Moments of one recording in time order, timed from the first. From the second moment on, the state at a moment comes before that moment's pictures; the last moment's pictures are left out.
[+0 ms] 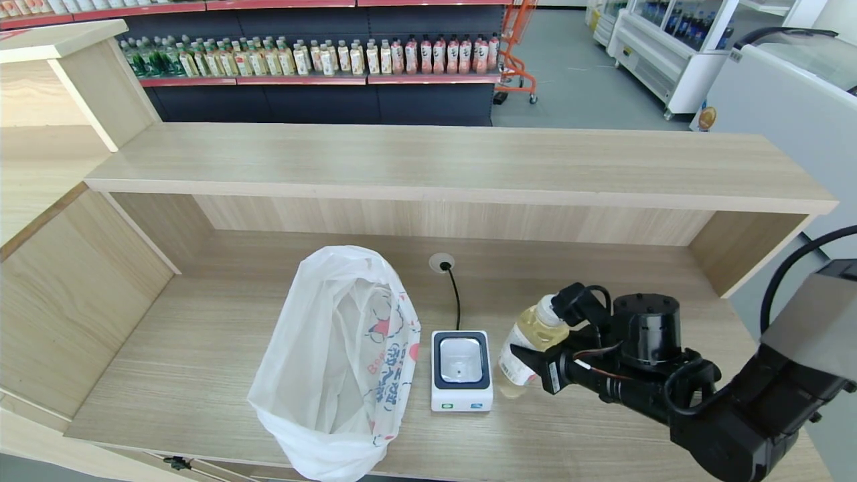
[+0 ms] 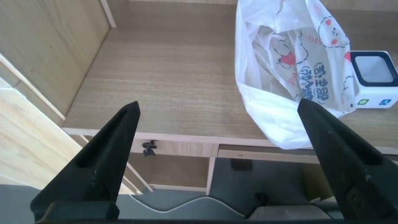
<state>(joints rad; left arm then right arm) 0.00 0.00 0.00 0.00 -0.02 0.00 0.46 2.02 -0.53 -1.15 0.10 -0.09</state>
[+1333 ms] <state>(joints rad) 0.00 0.00 0.00 0.00 -0.02 0.00 0.53 1.61 -0.54 -0.67 0.79 -0.05</state>
